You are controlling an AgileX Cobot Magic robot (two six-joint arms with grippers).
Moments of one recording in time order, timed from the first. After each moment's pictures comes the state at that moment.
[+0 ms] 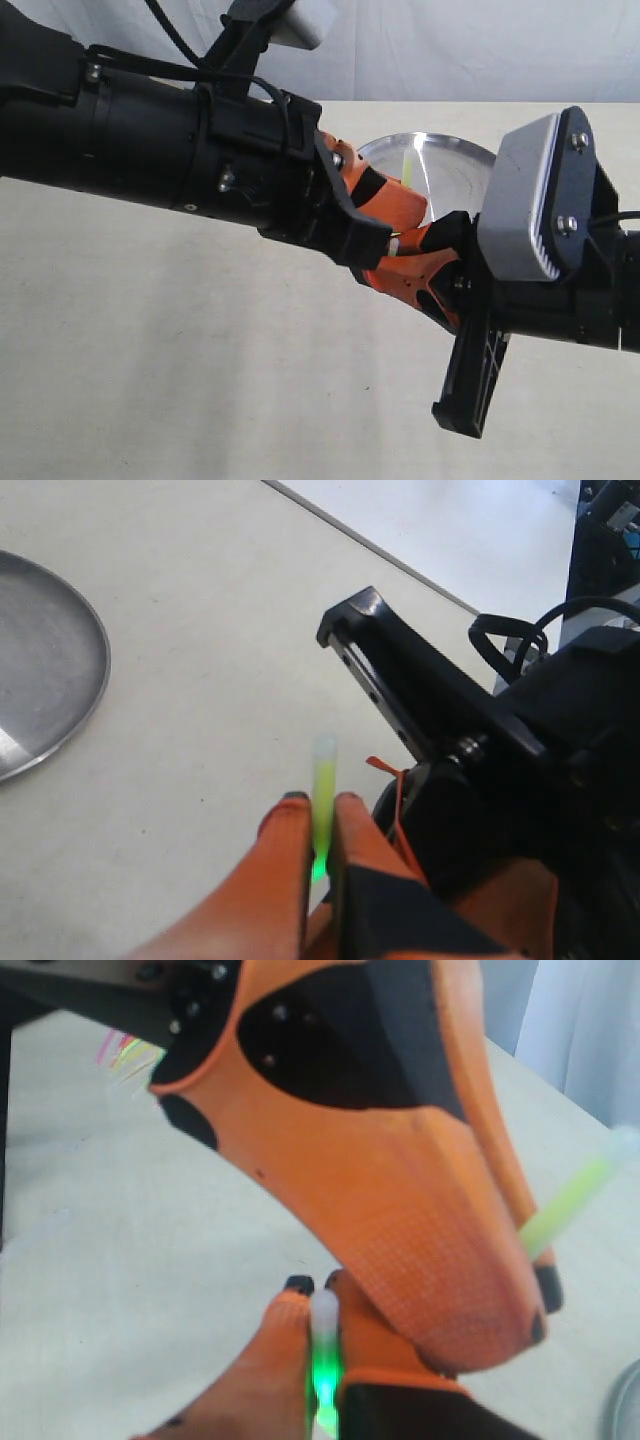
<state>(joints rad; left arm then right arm) -0.83 1.36 -0.98 -1.17 0.56 0.95 0.47 1.01 -0.48 1.68 0.49 -2.06</state>
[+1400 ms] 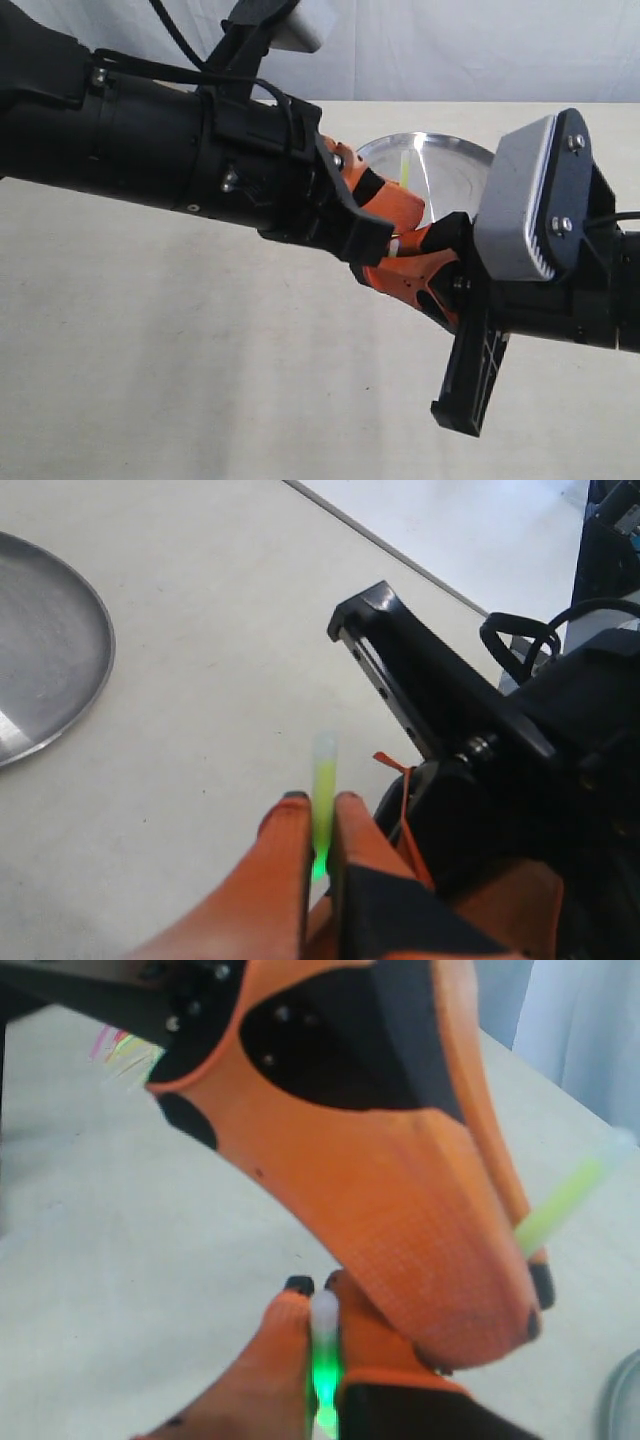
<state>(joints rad) -0.83 1.37 -0.98 -1.15 0.56 0.91 0.47 1.01 -0.48 1.68 0.49 -2.06</state>
